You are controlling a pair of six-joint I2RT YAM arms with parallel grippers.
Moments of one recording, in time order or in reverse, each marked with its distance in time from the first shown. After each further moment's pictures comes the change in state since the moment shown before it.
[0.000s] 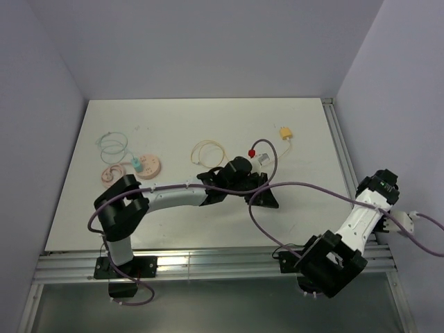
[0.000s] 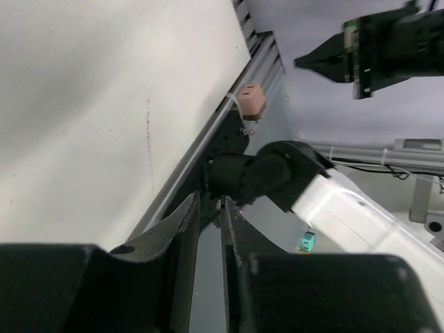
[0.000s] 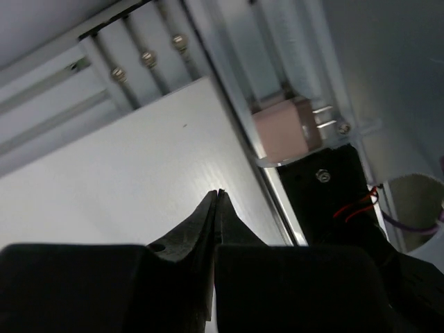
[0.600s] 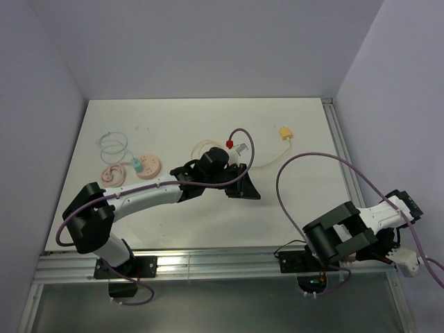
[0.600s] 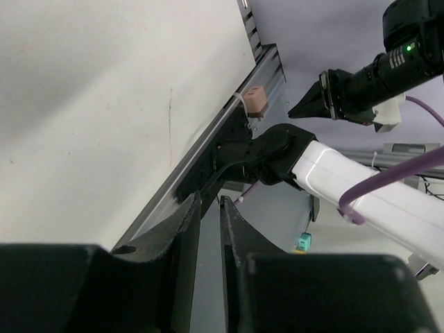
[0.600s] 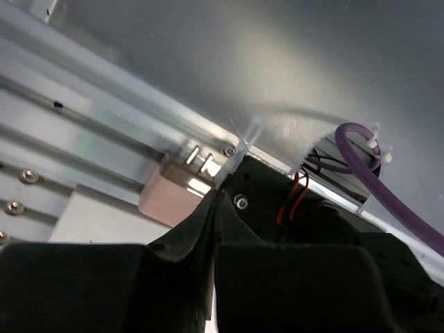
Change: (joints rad) left arm 0.098 -0.255 -0.129 -0.116 0.011 0.024; right arm -0.424 0.143 -0.027 -0.143 0.090 0.207
